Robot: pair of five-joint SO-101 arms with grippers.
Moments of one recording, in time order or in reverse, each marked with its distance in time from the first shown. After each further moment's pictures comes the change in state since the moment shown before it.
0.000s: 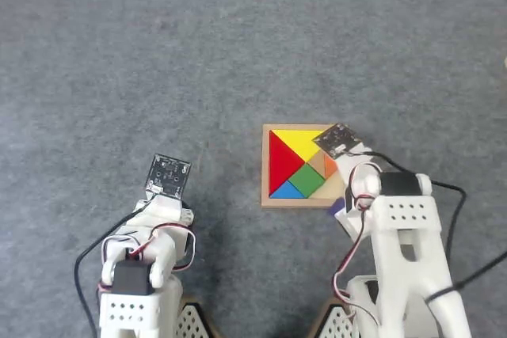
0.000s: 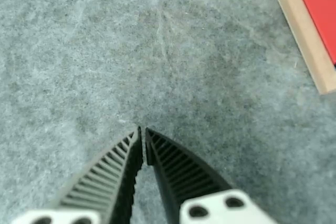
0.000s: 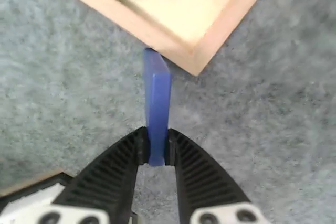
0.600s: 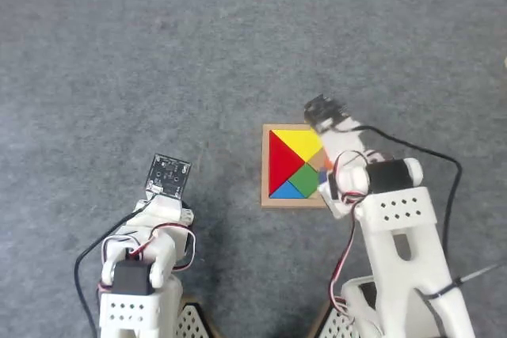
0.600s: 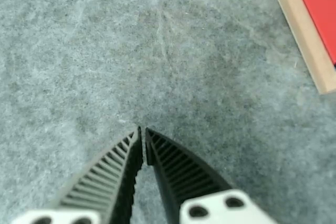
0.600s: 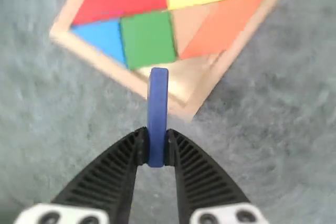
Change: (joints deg) left arm 0.0 0.0 0.0 0.0 0.0; right arm -8.8 0.8 -13.9 1.2 -16.0
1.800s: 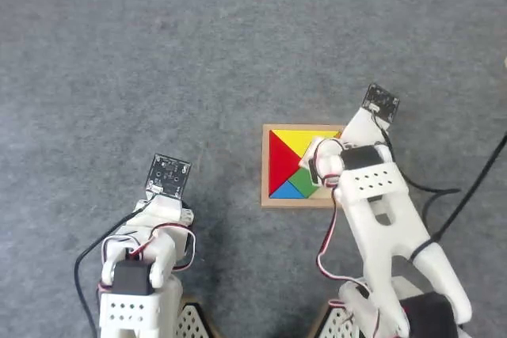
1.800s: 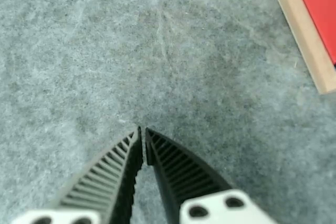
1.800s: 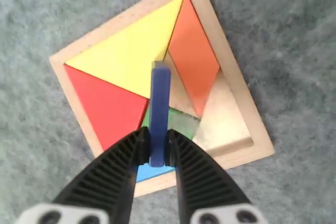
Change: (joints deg) left arm 0.0 0.0 0.0 0.0 0.0; right arm -4.0 15.0 4.1 -23.9 -60.9
